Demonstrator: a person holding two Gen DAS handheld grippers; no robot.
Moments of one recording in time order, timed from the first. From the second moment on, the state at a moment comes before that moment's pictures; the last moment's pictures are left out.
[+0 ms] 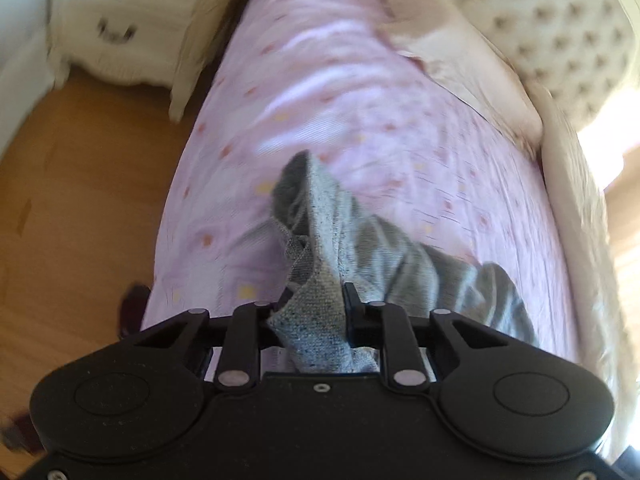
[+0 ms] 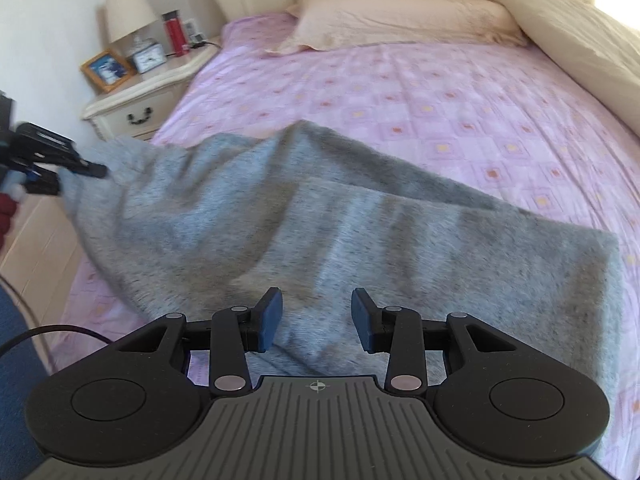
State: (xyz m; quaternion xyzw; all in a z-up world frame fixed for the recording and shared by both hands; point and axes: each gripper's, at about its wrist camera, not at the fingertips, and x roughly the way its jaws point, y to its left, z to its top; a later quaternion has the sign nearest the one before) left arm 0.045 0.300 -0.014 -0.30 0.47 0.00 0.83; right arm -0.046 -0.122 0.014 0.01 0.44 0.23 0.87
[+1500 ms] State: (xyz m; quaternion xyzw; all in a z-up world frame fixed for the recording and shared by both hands) left arm 0.047 0.024 0.090 -0.07 0.46 -0.18 0.87; right arm -0.043 -0.270 0.033 0.24 0.33 -0.02 0.91
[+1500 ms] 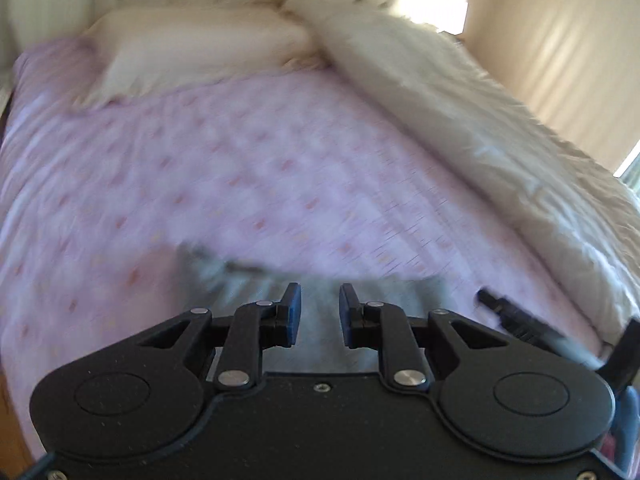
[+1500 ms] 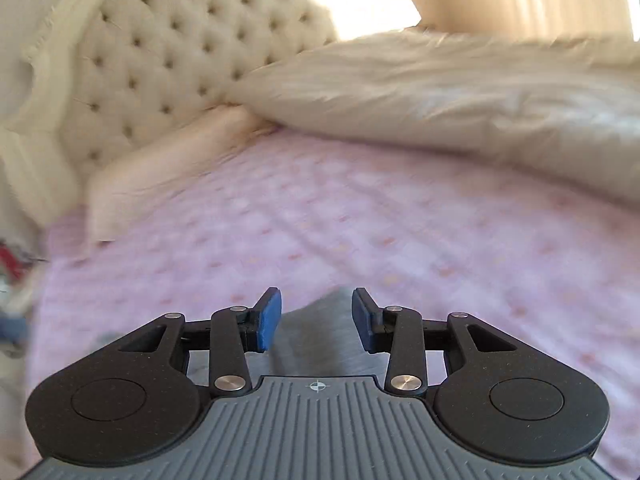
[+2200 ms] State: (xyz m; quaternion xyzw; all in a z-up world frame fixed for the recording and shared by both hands) left arm 0.025 0.073 0.002 -0.09 0.53 -0.09 0.84; right arm -0.051 -0.204 0.047 0.21 0.39 0.13 0.89
